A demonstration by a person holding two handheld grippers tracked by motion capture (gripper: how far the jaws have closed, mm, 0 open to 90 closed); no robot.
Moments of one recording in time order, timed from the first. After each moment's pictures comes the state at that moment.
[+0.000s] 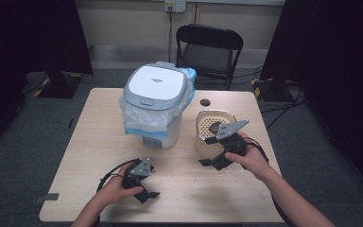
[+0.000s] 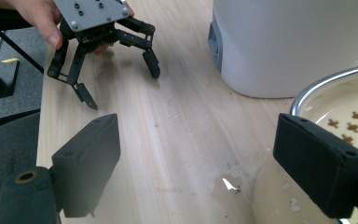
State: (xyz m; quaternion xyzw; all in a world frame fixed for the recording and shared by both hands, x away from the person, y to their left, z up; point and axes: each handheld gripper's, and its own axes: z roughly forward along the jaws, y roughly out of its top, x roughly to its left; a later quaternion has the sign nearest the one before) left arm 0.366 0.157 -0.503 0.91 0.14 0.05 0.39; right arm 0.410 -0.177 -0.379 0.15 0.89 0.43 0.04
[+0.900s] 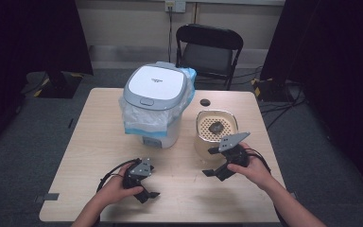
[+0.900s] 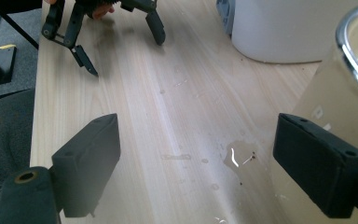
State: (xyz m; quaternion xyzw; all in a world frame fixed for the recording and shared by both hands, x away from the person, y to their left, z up) left arm 0.365 0.157 -0.503 0.91 0.14 0.05 0.39; right arm 0.395 -0.189 -0.411 0.15 0.90 0.41 0.04
